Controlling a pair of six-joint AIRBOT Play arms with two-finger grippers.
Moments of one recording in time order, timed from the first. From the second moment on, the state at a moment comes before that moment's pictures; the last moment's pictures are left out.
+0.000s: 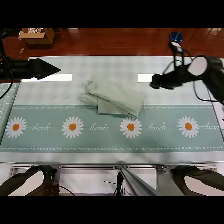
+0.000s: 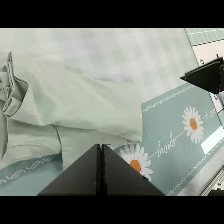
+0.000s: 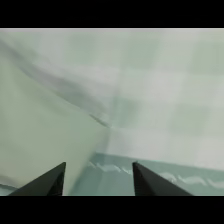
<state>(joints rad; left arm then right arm) 0.19 -1.12 1.17 0.58 -1.27 -1.03 0.11 -1.30 1.18 -1.33 1.07 1.64</state>
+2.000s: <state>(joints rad) 0.20 -1.12 1.17 0.58 -1.29 -0.97 -0.76 -0.96 1.40 -1.51 1.73 1.56</state>
